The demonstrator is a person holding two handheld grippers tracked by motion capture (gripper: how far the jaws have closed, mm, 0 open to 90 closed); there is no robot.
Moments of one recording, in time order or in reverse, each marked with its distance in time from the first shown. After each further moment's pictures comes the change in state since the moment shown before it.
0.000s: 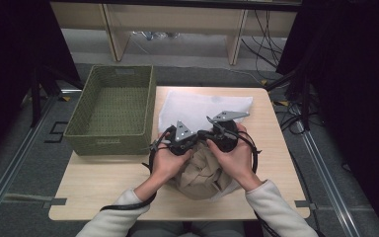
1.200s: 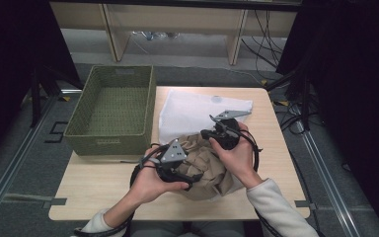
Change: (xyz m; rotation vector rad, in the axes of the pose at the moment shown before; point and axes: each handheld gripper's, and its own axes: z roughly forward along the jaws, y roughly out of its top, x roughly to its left) left arm -0.040 -0.010 -0.075 0.021 -0.244 0.088; right arm -0.013 -0.003 0.005 0.028 -0.026 0.041
